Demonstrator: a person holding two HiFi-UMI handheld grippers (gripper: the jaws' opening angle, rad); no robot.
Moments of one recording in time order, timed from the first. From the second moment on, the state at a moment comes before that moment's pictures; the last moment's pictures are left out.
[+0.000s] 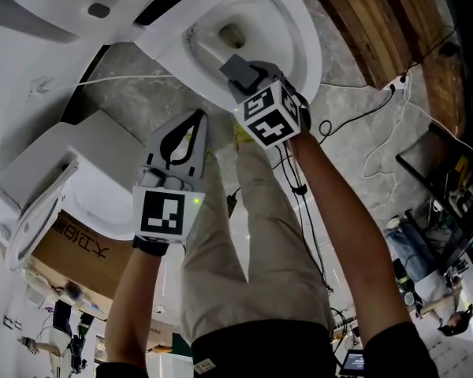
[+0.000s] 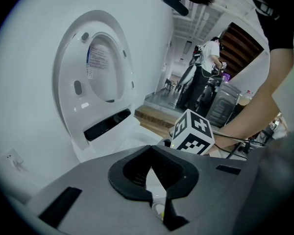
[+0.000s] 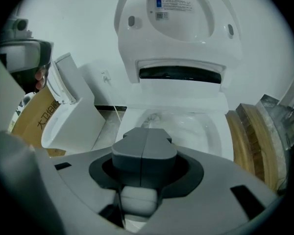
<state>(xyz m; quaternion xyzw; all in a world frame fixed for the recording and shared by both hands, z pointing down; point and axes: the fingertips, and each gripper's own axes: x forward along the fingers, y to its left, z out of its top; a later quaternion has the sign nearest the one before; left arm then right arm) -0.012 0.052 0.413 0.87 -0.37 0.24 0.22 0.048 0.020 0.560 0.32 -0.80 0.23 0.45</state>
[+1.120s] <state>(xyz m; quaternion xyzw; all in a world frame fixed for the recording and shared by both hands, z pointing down) 0.007 0.056 0.421 0.87 -0.36 0.25 0.23 0.104 -0.044 0.570 0.36 -0.77 0.14 0.51</state>
